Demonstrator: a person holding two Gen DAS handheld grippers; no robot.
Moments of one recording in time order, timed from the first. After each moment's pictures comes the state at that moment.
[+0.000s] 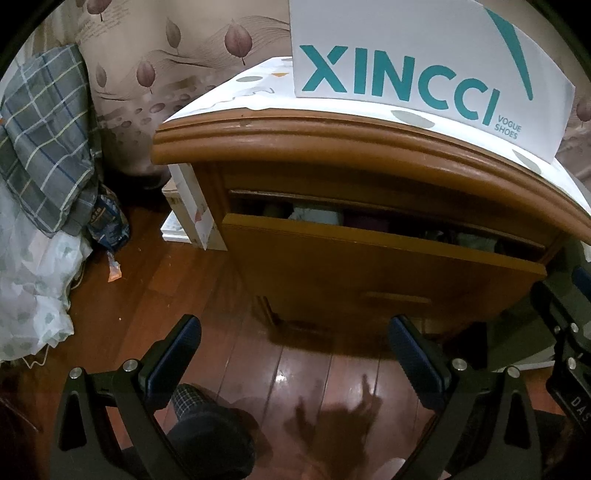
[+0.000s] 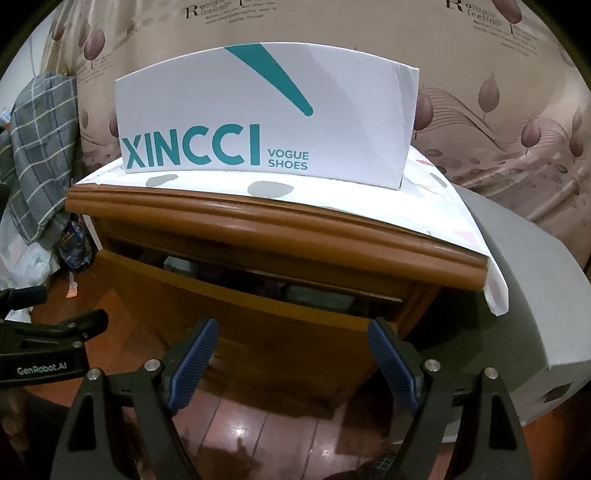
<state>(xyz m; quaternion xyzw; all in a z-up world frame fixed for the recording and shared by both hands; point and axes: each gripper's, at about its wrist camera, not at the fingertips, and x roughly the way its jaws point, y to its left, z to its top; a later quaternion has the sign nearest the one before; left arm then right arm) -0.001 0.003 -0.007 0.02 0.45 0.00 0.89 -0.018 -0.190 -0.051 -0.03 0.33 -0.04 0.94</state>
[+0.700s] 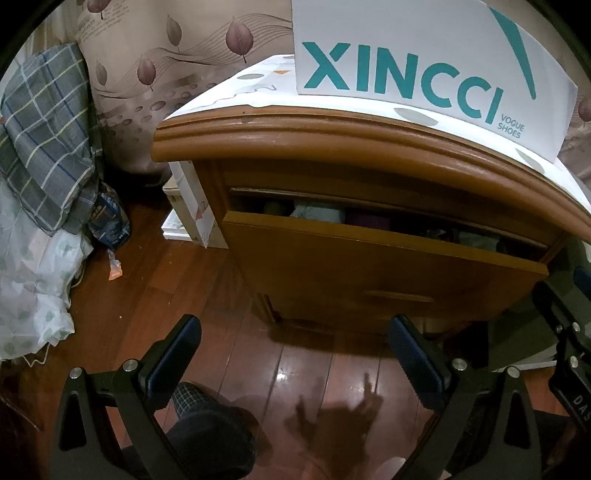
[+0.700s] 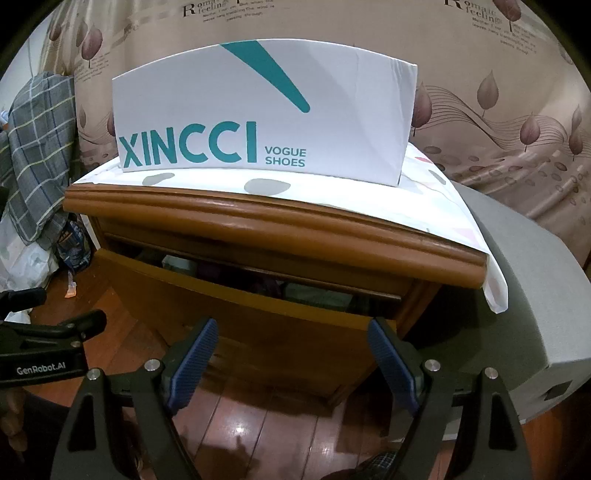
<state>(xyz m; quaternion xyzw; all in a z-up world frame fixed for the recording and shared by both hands) -0.002 0.003 -0.009 0.02 0.45 0.00 0.89 -0.015 -0.191 -0.051 -0.03 0.34 -0.04 0.94</state>
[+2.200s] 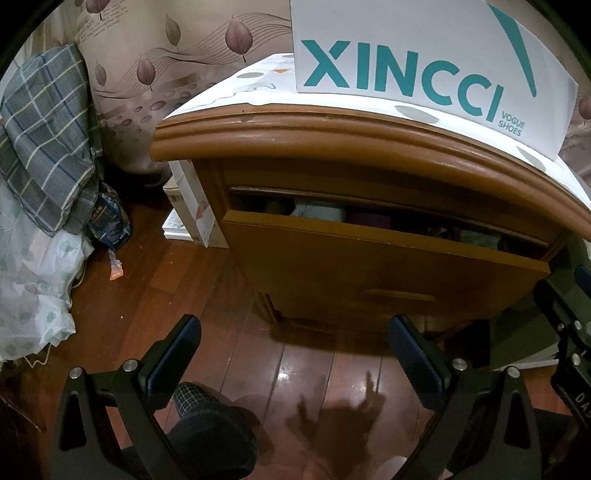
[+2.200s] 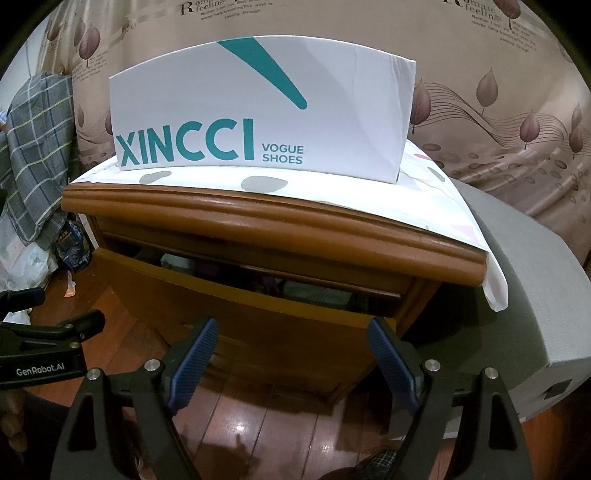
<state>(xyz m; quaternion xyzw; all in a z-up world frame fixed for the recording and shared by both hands) 0.000 0.002 -0.009 0.03 0.45 0.01 0.89 -0.014 -0.193 -0.051 -0.02 0.34 -0.04 0.94</state>
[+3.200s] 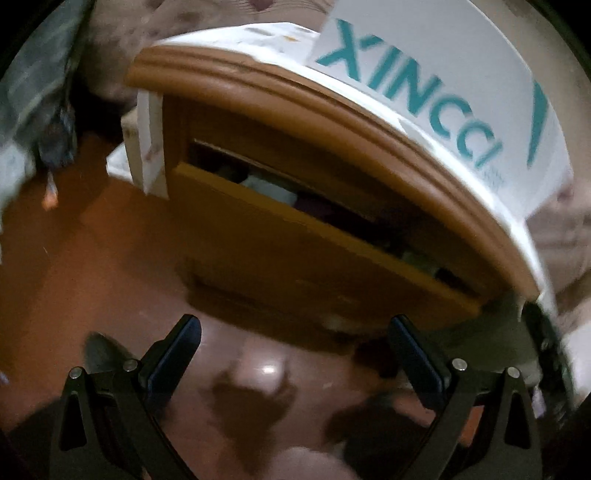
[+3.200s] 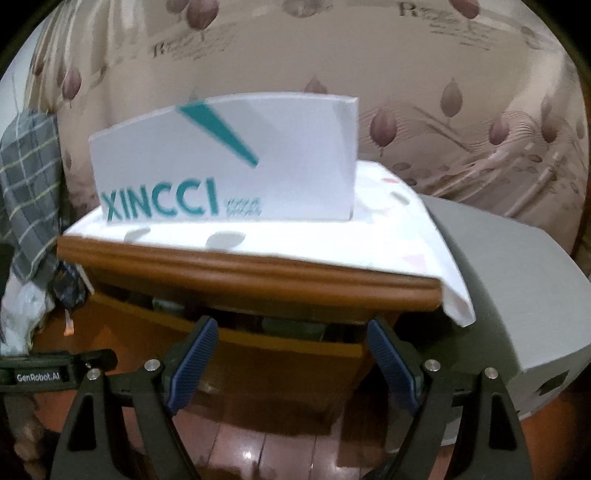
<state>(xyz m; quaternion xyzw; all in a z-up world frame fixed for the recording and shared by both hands) 0.020 0.021 -0.022 -0.19 0.49 -0.07 0.85 -0.029 -0.222 -0.022 0.02 0.28 -0.07 0.96</state>
